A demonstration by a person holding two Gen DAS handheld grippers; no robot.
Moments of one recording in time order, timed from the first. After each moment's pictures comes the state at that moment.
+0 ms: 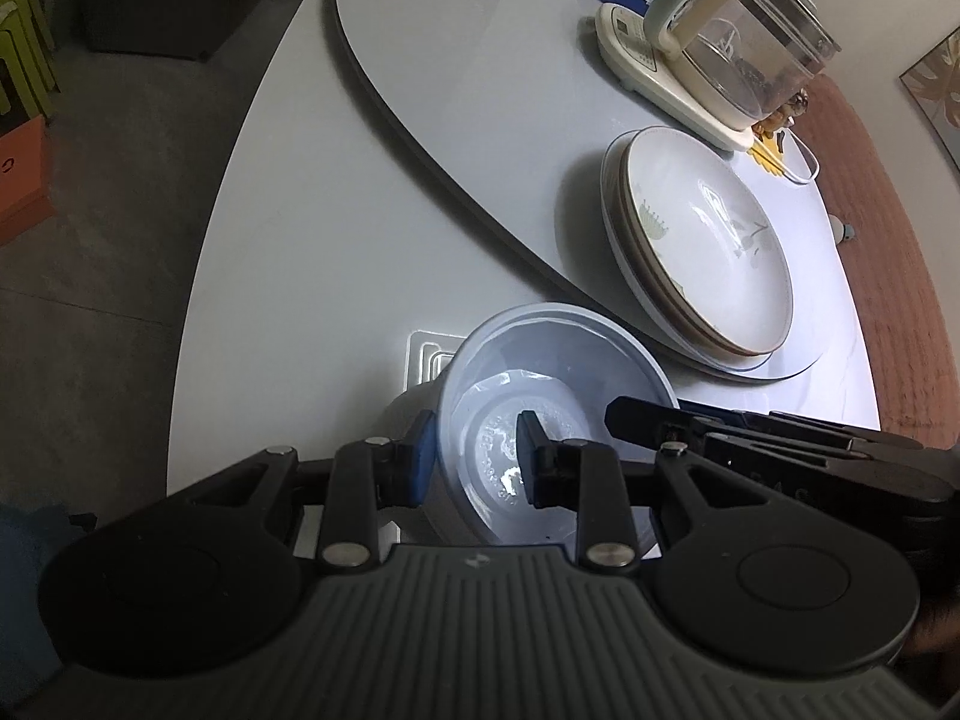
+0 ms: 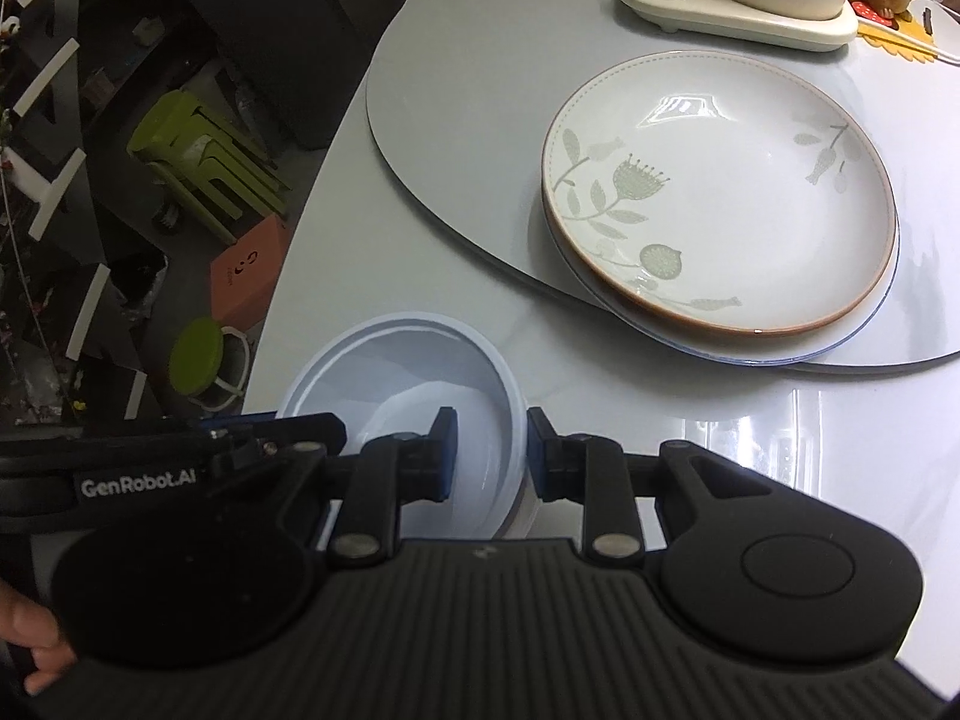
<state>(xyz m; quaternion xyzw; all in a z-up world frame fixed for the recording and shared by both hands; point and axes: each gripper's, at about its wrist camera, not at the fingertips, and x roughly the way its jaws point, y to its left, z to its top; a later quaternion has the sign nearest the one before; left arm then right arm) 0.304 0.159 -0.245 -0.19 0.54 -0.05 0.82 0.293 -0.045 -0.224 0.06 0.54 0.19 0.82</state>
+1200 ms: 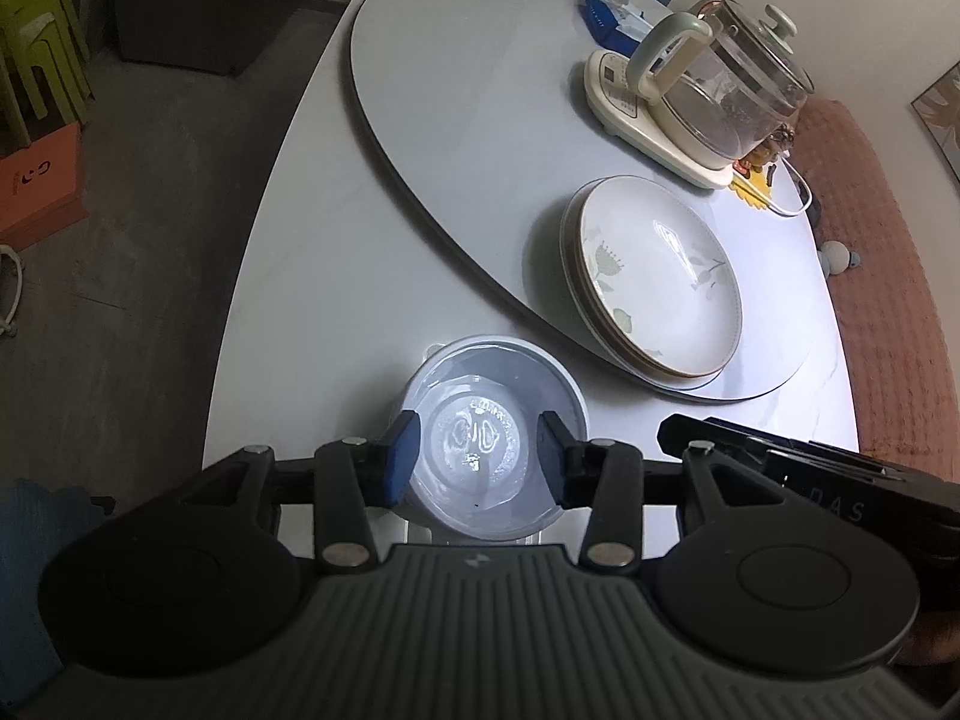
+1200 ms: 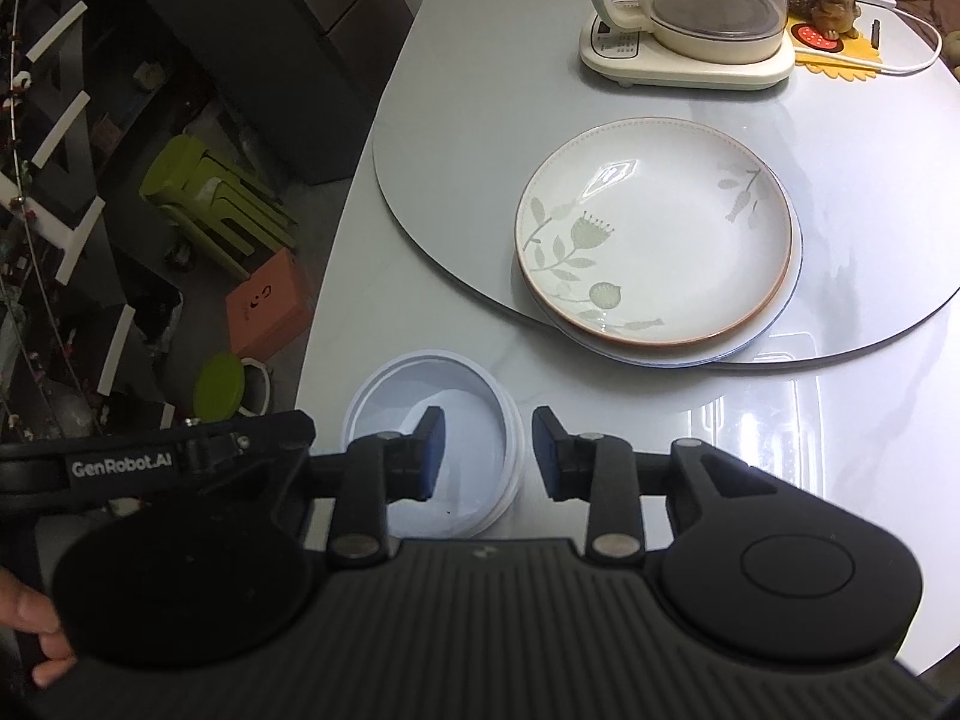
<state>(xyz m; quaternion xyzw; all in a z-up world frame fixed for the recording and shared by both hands) 0.279 0.152 -0.172 -0.20 0.53 -0.01 0.82 0.278 -0.083 -0.159 0.08 0.53 0.19 0.82</state>
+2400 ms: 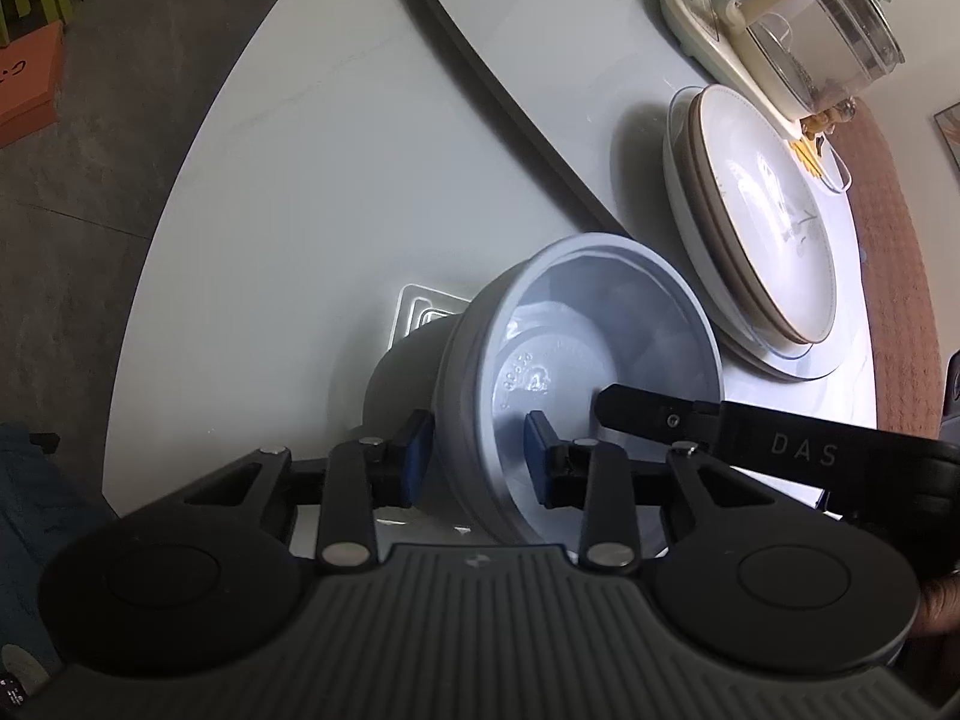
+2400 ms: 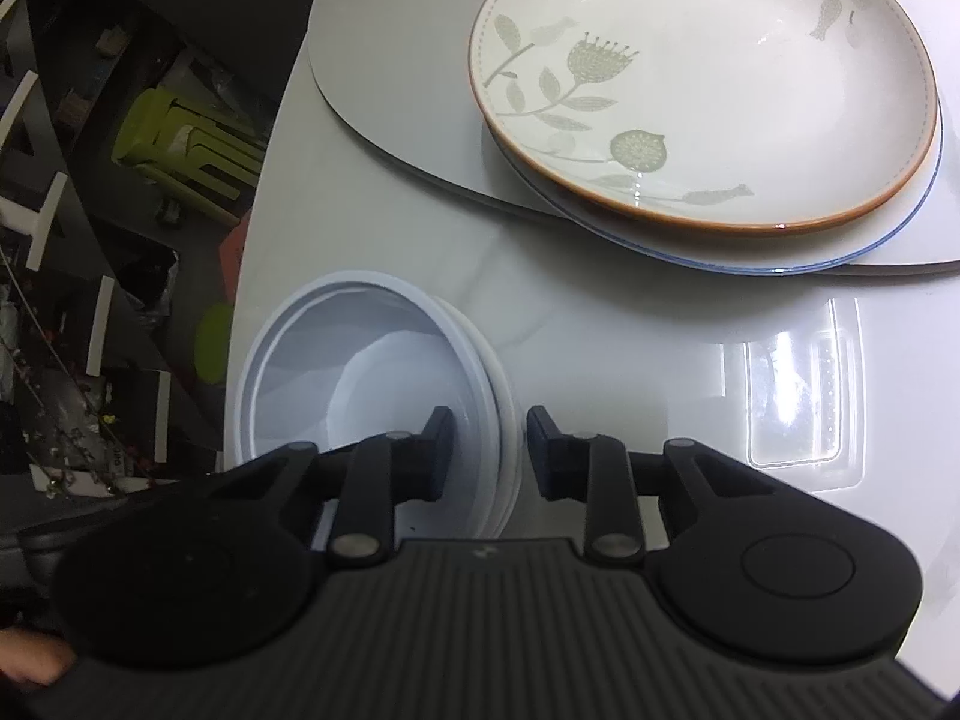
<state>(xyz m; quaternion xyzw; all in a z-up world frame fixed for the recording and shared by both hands) 0.293 0.161 -0.296 -0.26 0.57 -0.03 0.78 0.307 -0.054 -0.264 0.12 0.61 0.19 0.76</state>
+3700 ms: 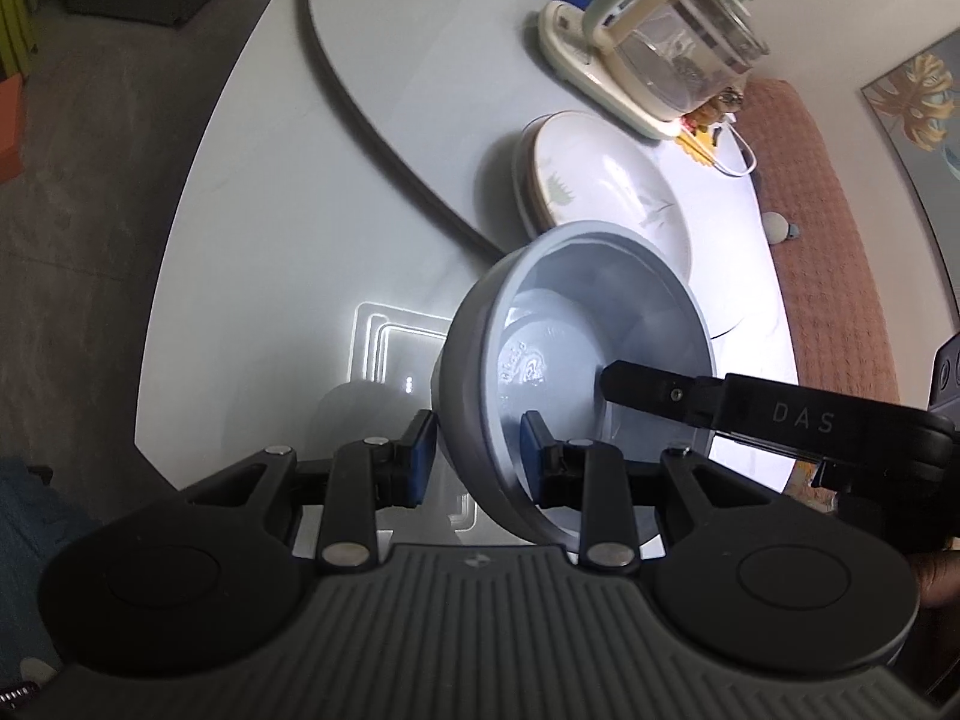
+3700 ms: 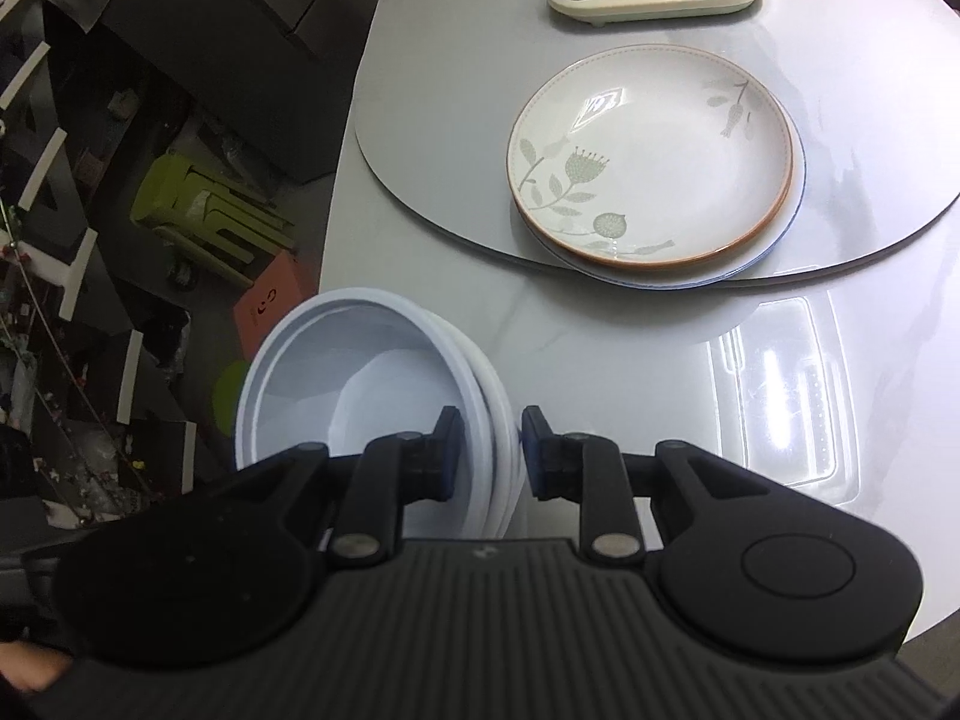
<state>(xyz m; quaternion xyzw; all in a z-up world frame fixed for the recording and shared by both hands) 0.254 0.152 -0.192 -0.24 0.54 -0.09 0.80 0.265 -0.082 -0.177 0.16 0.56 0.15 0.80</state>
